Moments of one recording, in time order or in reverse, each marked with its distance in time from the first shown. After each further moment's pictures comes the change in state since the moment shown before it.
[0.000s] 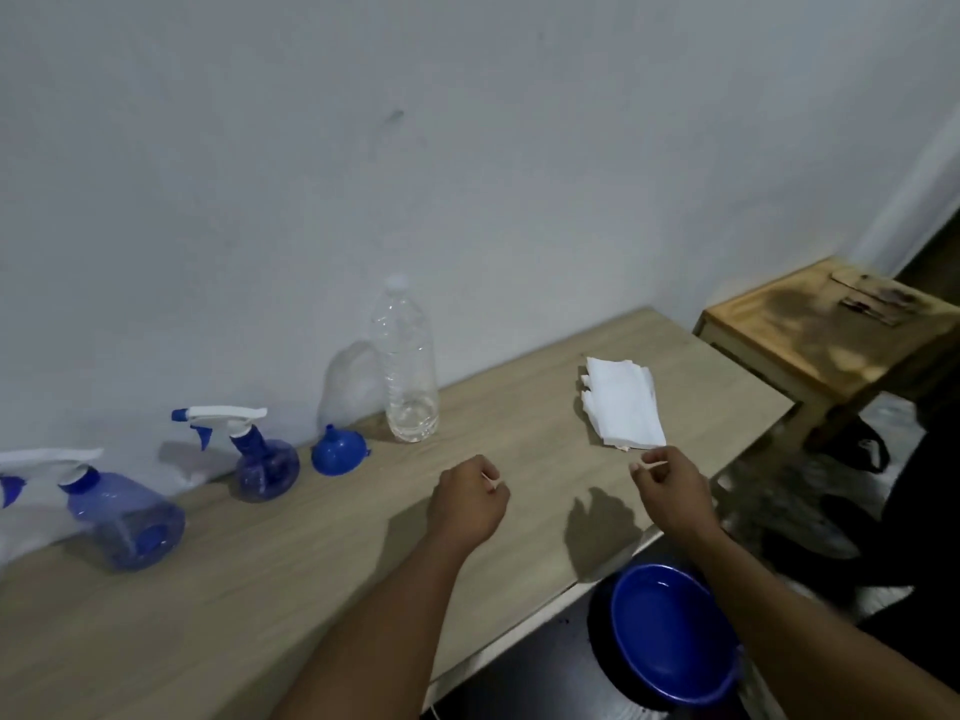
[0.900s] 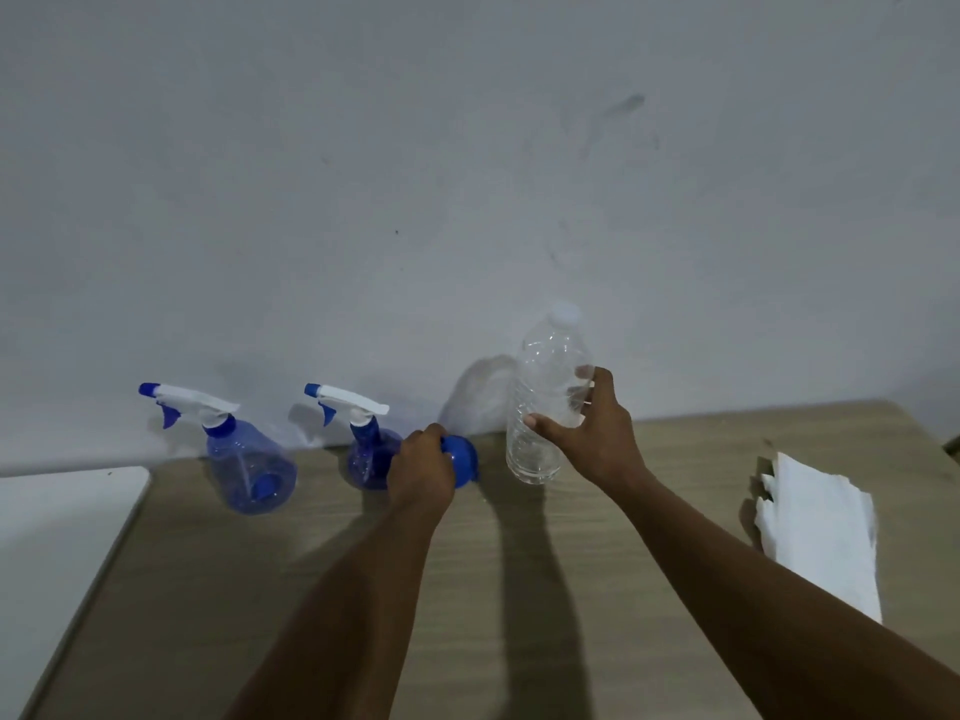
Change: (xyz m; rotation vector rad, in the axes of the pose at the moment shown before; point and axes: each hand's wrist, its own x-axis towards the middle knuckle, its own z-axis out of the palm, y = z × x) left_hand 0.102 -0.103 -0.120 0.230 0.394 -0.332; right_hand 0.068 -0.211 0.179 0.219 -0.485 -0.522
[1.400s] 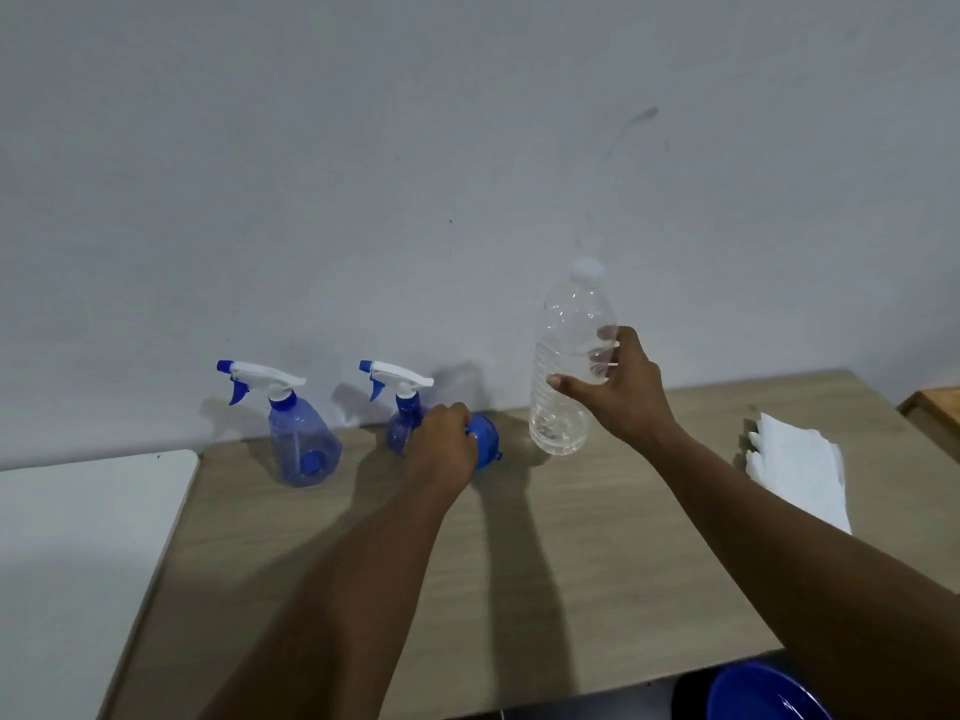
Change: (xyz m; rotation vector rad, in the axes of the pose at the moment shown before) left_hand -0.043 -0.022 -0.060 0.034 -0.035 0.206; right_hand -0.054 -0.072 -0.007 -0.107 0.128 -0.024
